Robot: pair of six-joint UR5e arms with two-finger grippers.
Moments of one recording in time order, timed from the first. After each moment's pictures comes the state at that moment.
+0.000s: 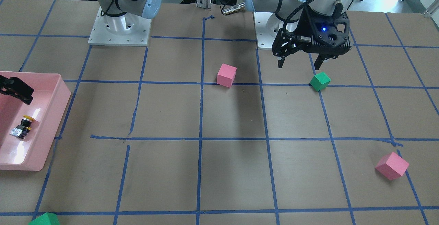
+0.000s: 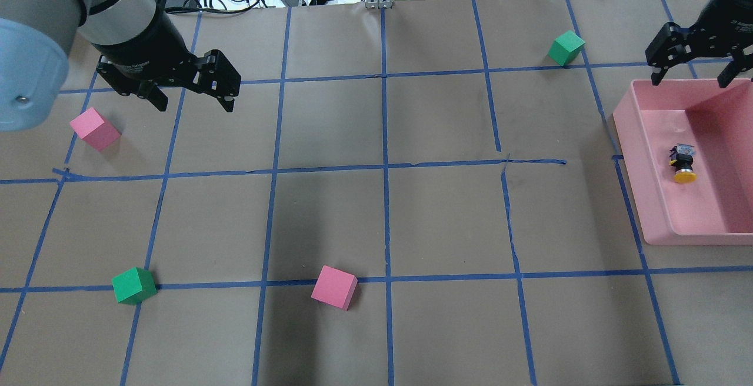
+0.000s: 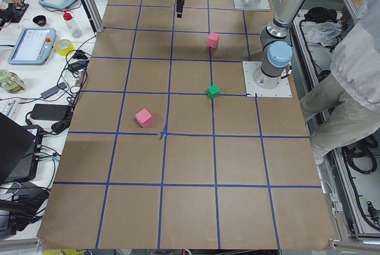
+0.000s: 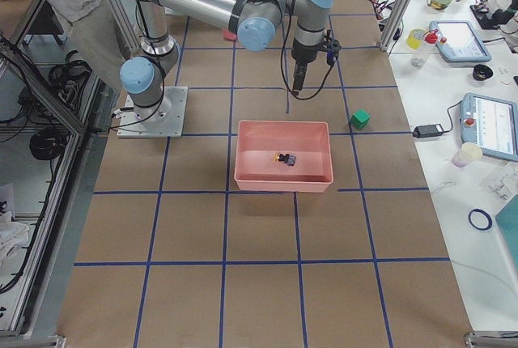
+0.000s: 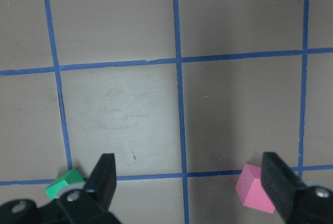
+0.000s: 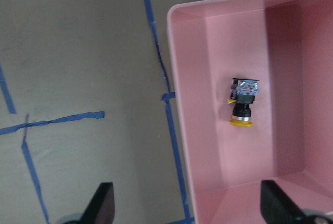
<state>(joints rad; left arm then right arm) -1.58 -1.53 -1.61 -1.50 1.59 0.04 1.19 -1.40 1.56 -1.73 -1.70 -0.20</state>
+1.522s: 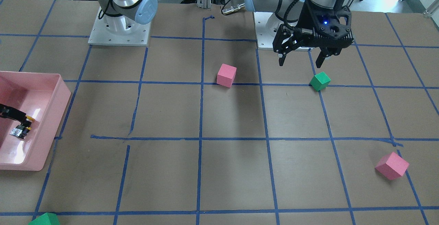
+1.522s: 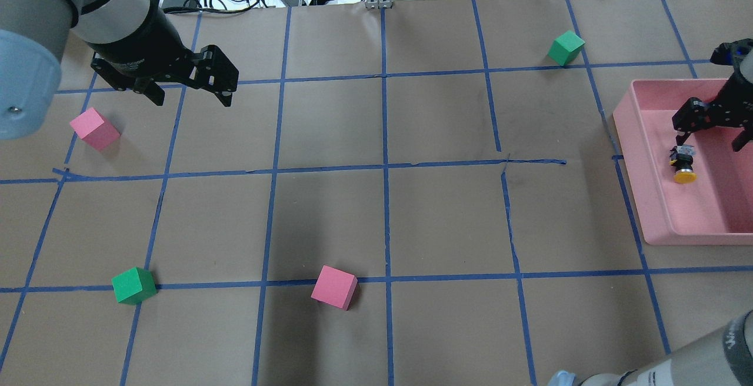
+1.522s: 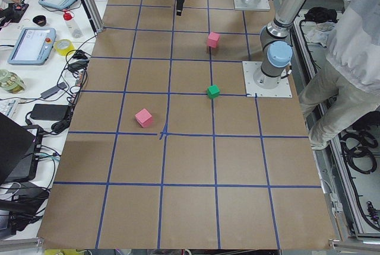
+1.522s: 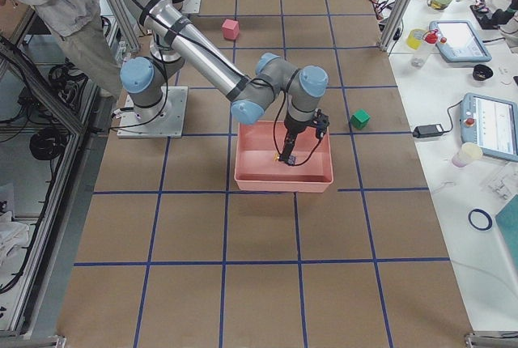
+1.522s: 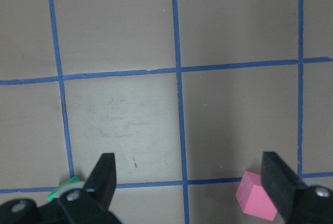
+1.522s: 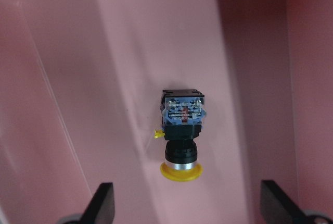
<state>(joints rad) -1.58 -1.51 -1.62 -1.47 1.59 0.04 1.00 -1.22 1.75 -2.02 -1.71 -0.32</state>
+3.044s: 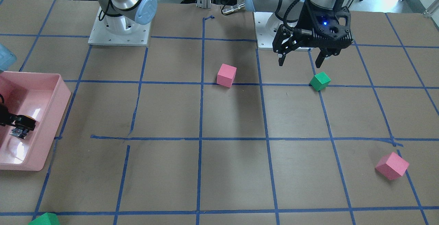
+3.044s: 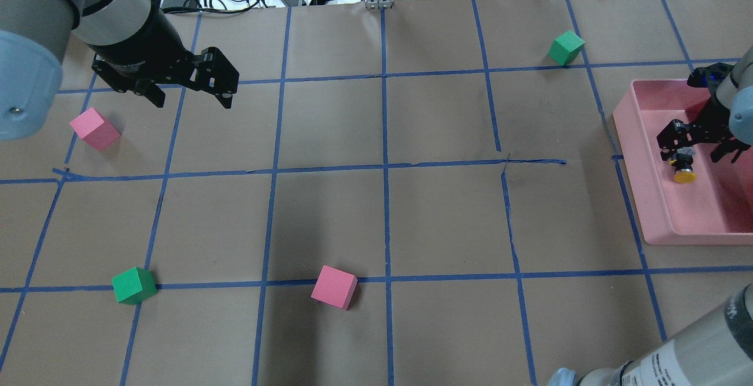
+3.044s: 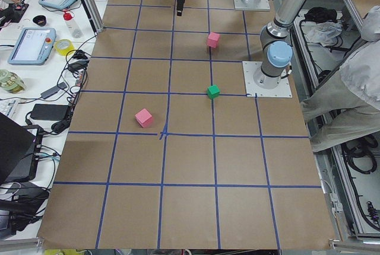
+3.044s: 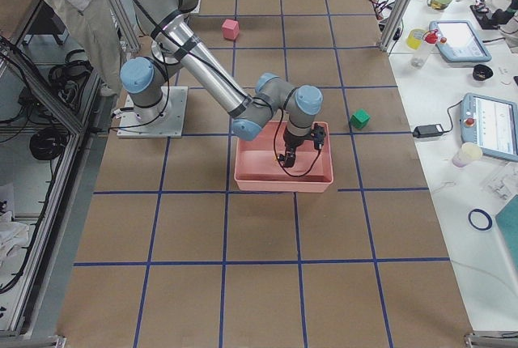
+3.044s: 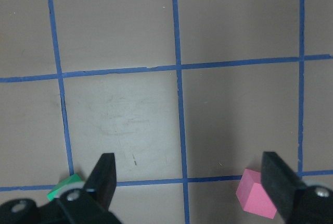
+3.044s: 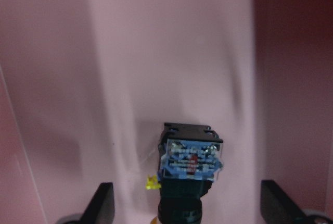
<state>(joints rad) -1.58 -1.50 -1.62 -1.47 1.59 0.04 0.98 -1.13 1.80 -2.18 -1.70 -0.44</state>
